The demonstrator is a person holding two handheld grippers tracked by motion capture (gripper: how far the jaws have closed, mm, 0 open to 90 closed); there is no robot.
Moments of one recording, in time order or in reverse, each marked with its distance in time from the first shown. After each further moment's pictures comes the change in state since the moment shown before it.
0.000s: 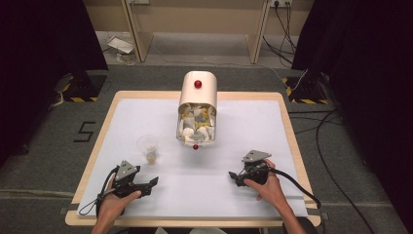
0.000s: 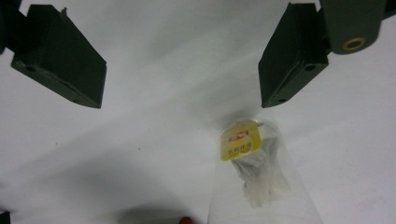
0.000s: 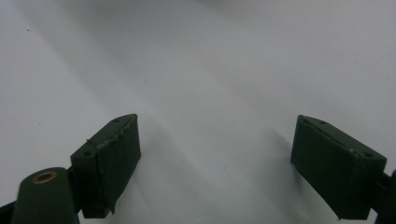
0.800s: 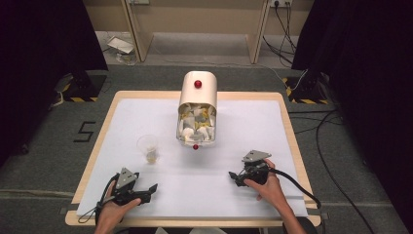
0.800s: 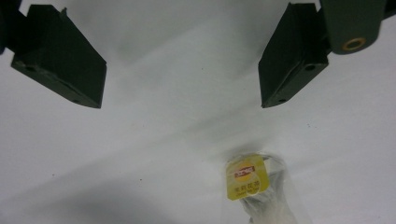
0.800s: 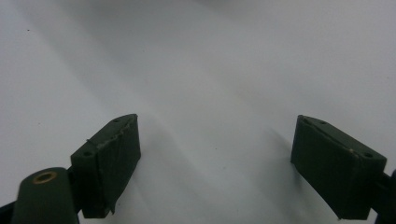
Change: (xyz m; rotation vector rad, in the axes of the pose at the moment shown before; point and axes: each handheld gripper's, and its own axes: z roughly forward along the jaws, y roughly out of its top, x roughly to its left) left arm -0.009 -0.021 -0.005 0.020 0.015 0.004; right arm 0.000 0.000 0.000 0.000 -0.001 0.000
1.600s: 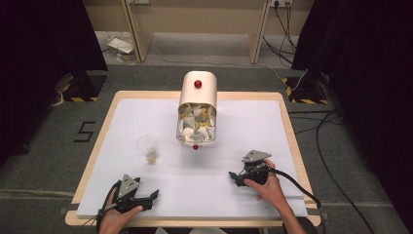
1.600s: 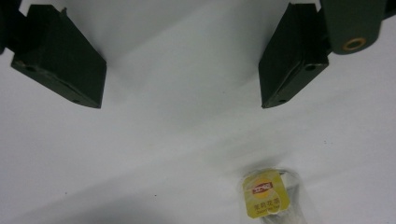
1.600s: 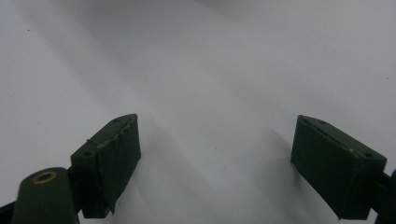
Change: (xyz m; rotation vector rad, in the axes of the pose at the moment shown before) left arm -0.014 -0.014 -0.004 -0.015 0.026 0.033; right arm 0.000 0.000 0.000 -0.002 -0.002 -0.004
